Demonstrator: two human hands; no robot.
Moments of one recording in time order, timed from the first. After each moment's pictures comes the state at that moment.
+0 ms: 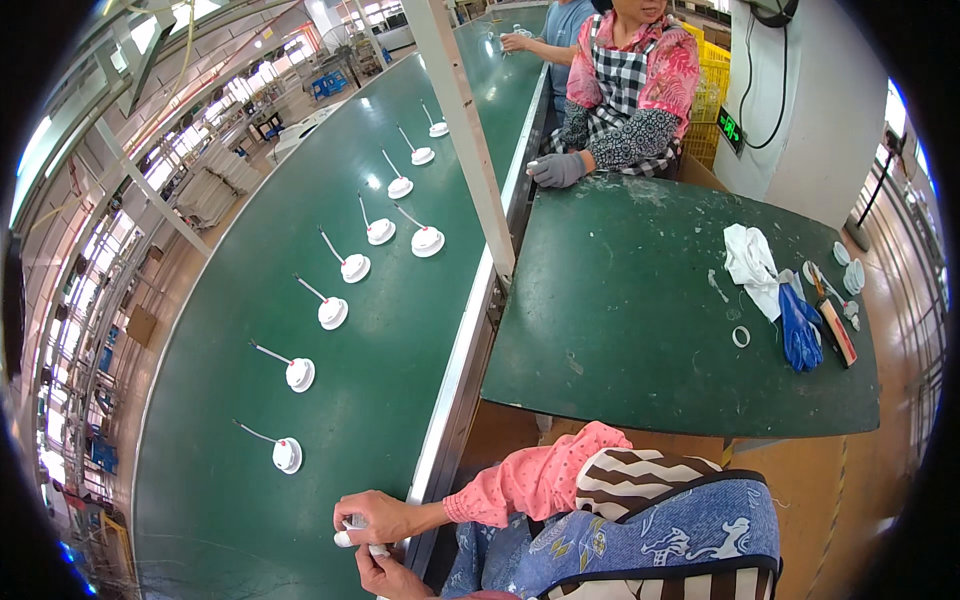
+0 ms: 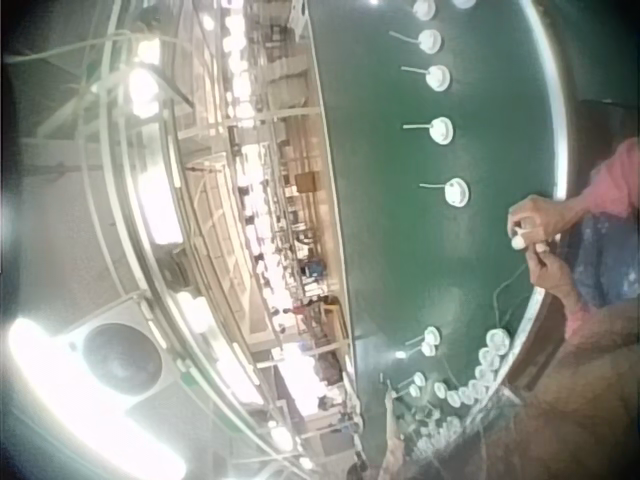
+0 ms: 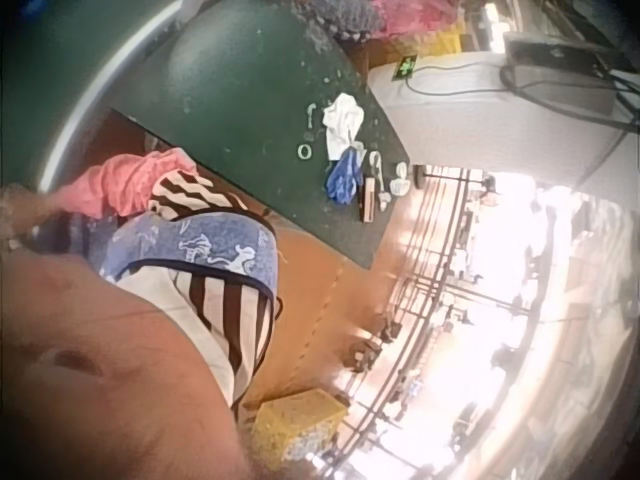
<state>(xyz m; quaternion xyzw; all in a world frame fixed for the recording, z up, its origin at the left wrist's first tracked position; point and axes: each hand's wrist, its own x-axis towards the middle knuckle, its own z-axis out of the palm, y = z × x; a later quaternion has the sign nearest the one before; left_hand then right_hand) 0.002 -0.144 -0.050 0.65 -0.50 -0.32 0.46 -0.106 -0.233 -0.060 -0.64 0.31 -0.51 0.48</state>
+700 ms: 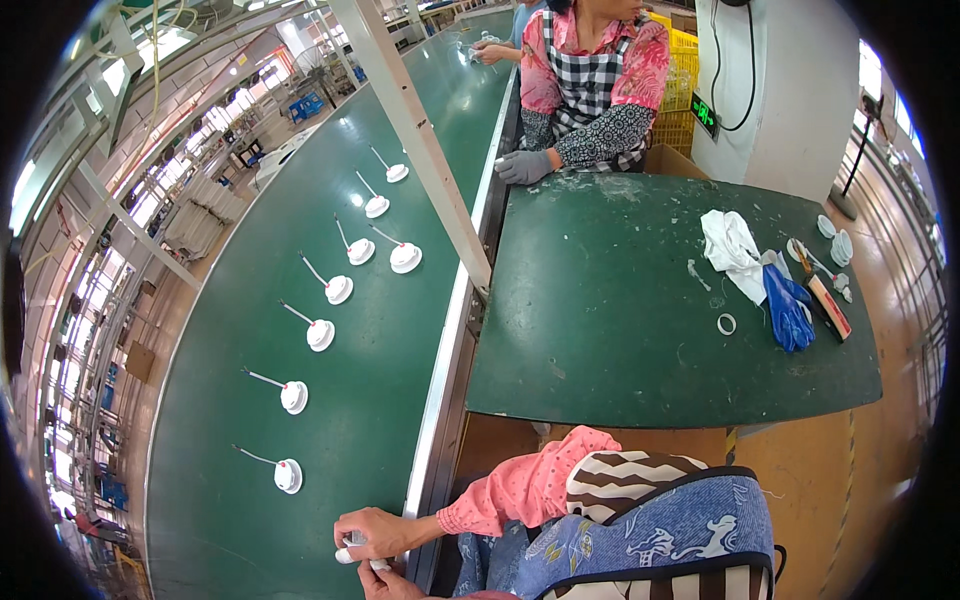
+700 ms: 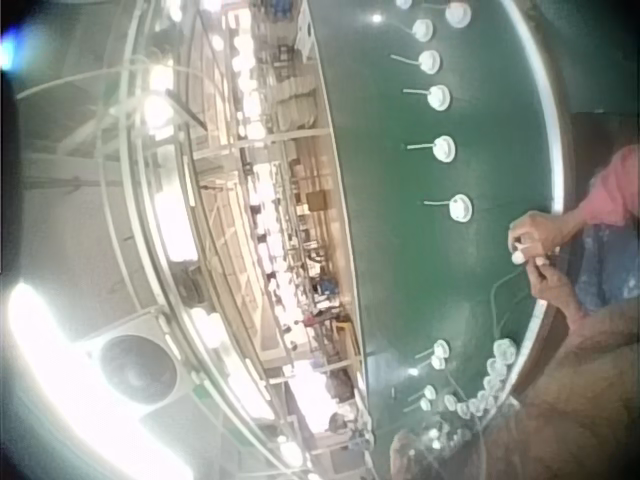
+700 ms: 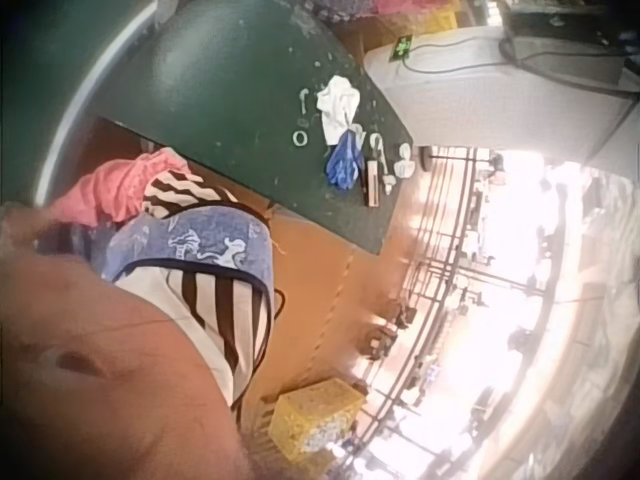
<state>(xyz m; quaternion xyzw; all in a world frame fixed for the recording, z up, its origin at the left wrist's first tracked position) -0.009 -0.137 -0.020 0.71 -0.49 -0.29 0.40 -0.099 -0.232 -0.061 -0.63 0.31 -0.54 0.47</state>
